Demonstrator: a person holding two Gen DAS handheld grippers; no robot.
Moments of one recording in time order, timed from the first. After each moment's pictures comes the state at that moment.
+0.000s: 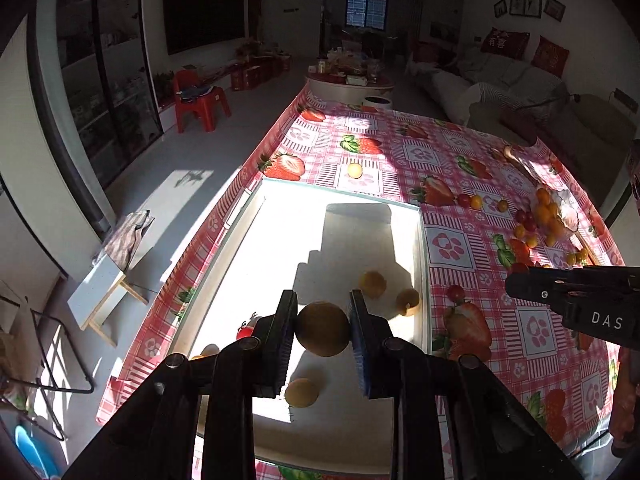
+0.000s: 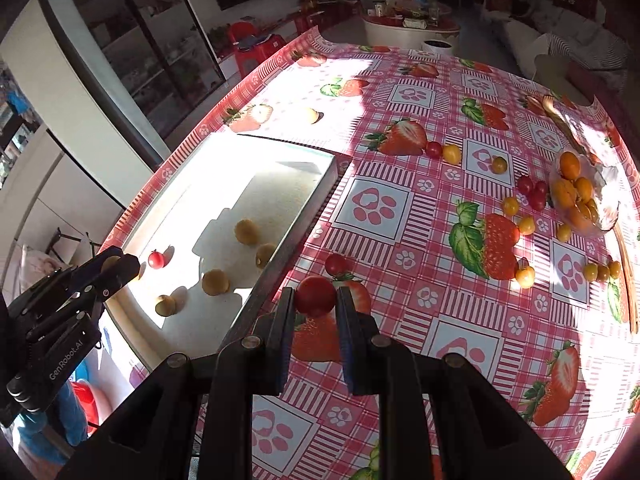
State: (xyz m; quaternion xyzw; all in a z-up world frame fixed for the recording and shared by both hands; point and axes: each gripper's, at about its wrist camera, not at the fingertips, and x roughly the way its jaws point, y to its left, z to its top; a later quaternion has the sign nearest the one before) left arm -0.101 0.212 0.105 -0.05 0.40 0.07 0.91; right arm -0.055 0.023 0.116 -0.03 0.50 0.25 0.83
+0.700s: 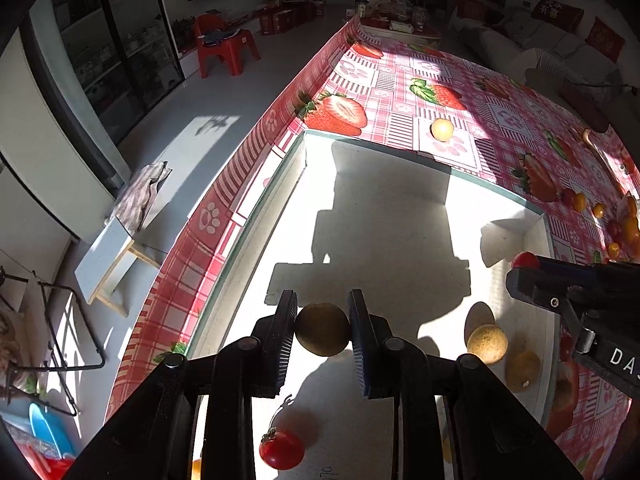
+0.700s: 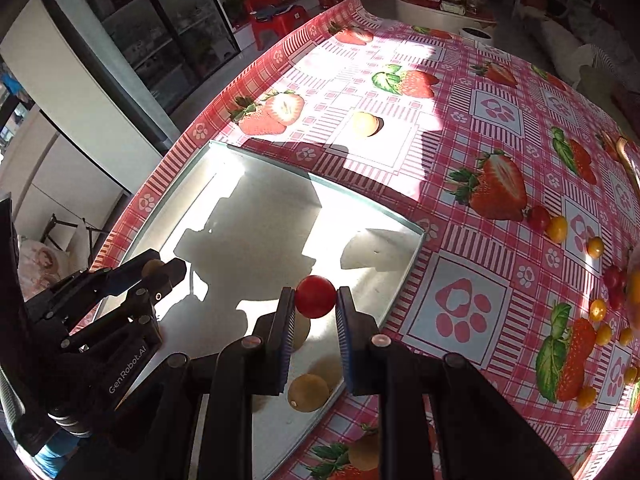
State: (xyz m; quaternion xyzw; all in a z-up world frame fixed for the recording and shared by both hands) left arm -0.003 0.265 0.027 -0.07 0.50 0.13 0.85; right arm 0.038 0.126 0.063 -0.06 0.55 0.27 0.79
